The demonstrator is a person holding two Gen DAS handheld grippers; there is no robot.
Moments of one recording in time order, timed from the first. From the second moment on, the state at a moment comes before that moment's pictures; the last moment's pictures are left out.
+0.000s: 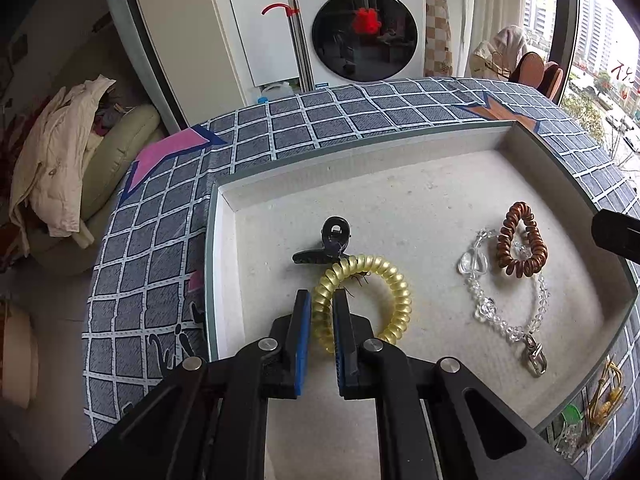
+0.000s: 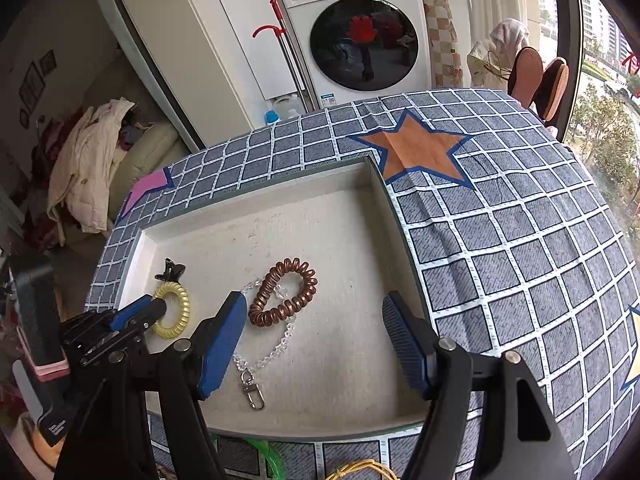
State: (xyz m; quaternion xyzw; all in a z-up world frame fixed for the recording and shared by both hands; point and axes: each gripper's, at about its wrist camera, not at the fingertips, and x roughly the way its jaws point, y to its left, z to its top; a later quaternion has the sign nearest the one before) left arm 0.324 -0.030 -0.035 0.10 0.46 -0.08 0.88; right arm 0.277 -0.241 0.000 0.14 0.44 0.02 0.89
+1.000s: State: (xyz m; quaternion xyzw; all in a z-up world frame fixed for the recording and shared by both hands) left arm 0.248 0.006 0.014 0.04 0.42 -0.10 0.90; right arm 0.201 -0.244 0.038 0.19 0.35 0.06 0.92
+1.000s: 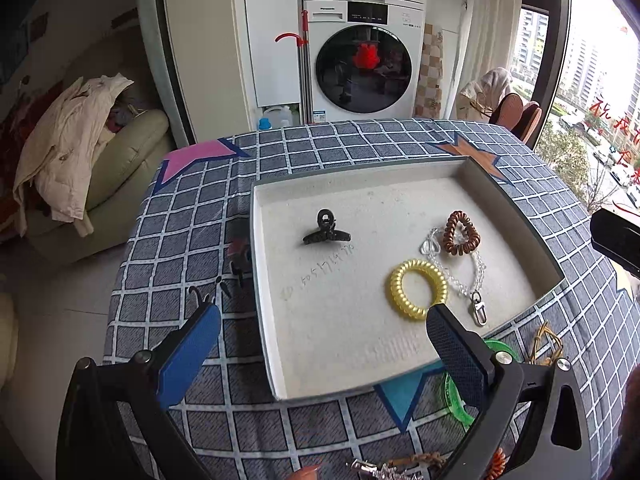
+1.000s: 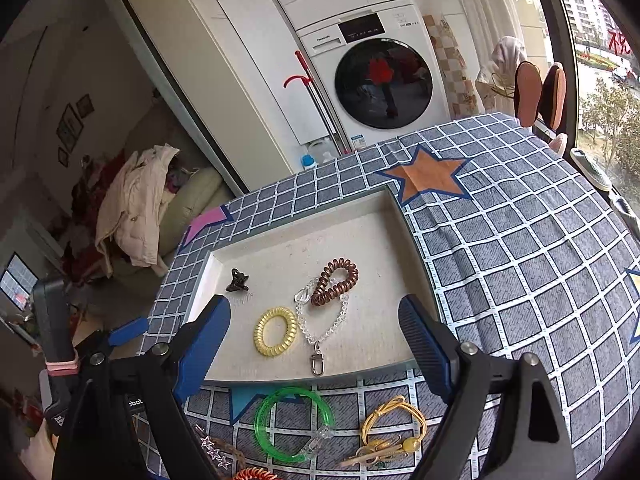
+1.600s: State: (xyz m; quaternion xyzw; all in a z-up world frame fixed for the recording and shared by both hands) left arm 0.164 0.045 -0.036 -0.03 0.49 -0.07 0.87; right arm 0.133 -0.235 -0.013 0.17 0.46 0.06 0.87
